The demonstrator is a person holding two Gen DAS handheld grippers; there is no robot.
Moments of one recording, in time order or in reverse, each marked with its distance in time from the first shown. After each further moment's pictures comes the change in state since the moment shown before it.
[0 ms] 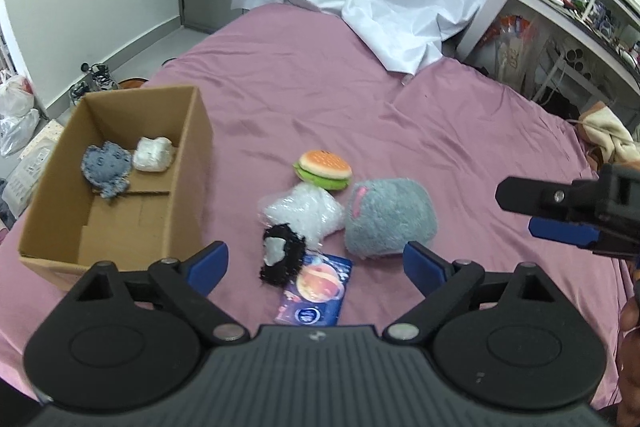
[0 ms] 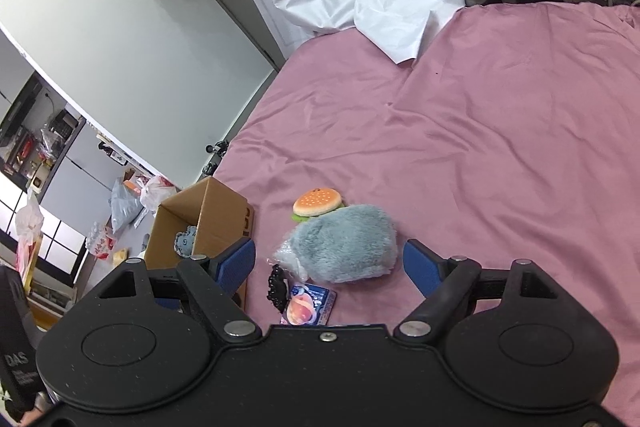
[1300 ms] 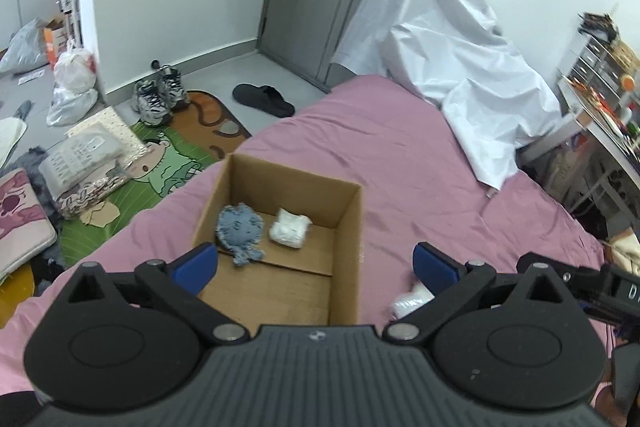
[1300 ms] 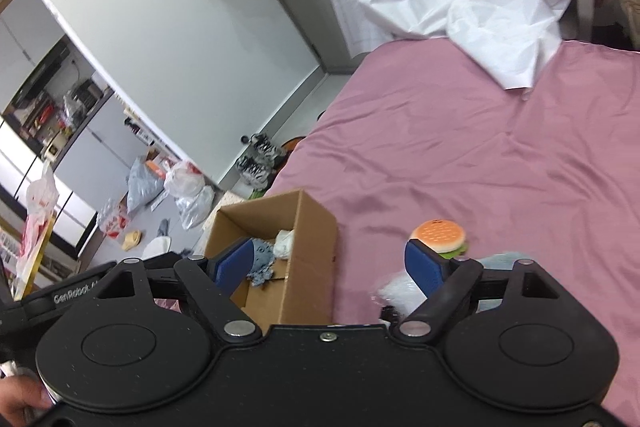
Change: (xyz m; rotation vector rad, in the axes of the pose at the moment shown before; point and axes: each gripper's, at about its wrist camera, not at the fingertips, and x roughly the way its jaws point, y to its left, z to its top) left arm -0.051 0.150 0.056 -0.240 -0.118 0.048; right arm 0.051 0.121 0.017 -0.122 -0.004 0.036
